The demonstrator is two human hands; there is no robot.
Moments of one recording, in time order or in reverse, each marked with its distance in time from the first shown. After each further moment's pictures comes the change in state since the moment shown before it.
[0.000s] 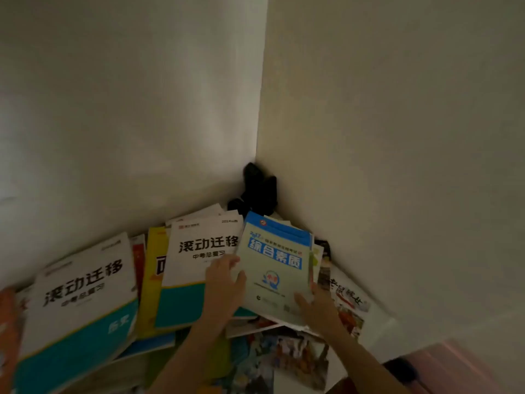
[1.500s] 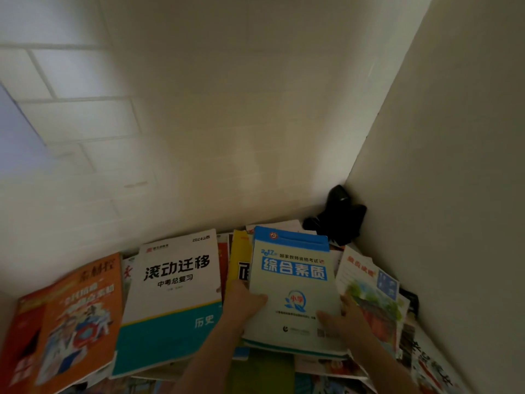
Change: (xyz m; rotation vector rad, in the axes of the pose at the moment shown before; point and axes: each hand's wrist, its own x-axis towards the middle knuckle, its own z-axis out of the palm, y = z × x) left_hand 0.031 -0.070 -0.097 -0.258 -0.023 -0.592; right_hand 0.013 -0.127 0.049 0.201 -0.273 0.174
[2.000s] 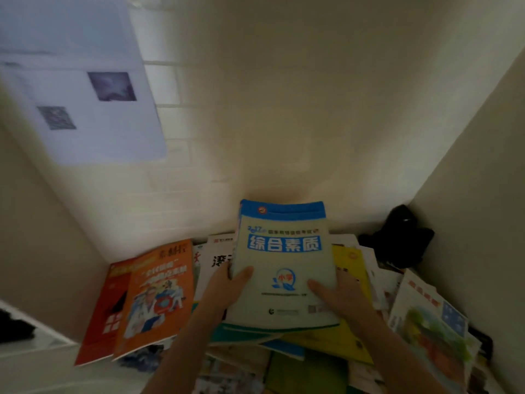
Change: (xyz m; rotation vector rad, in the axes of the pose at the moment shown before) left_hand -0.032 -0.046 -0.155 -0.265 0.131 0.108; right_hand -0.061 -0.103 0.105 -0.216 -0.167 -0.434
